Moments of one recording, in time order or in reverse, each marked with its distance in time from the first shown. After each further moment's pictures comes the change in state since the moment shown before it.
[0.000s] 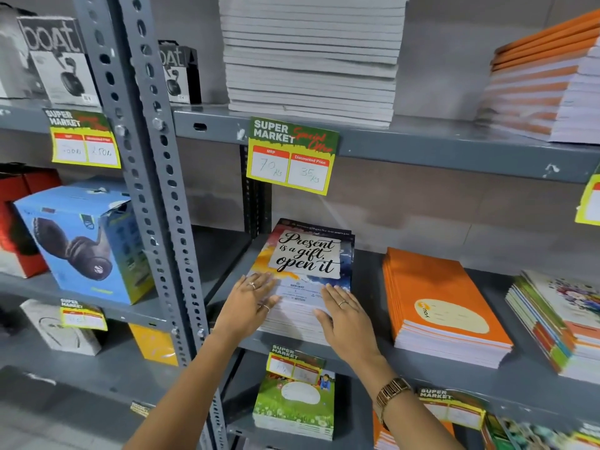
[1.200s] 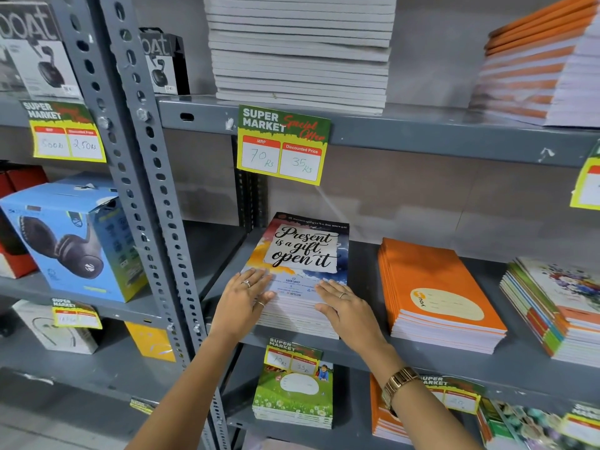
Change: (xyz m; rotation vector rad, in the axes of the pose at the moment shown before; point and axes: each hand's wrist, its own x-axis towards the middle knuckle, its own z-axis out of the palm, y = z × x) left_hand -0.009 0.003 0.002 0.023 0.050 -0.013; right_hand 0.001 0.012 -0.010 0.176 -0.152 0.013
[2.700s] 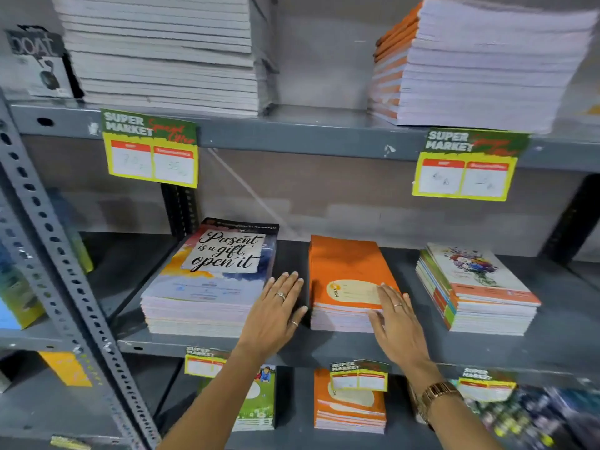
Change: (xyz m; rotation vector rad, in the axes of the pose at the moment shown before) left_hand 0.018 0.168 0.080 0.204 -0.032 0.319; right_hand -0.116 0.159 -0.080 -0.228 0.209 0.391
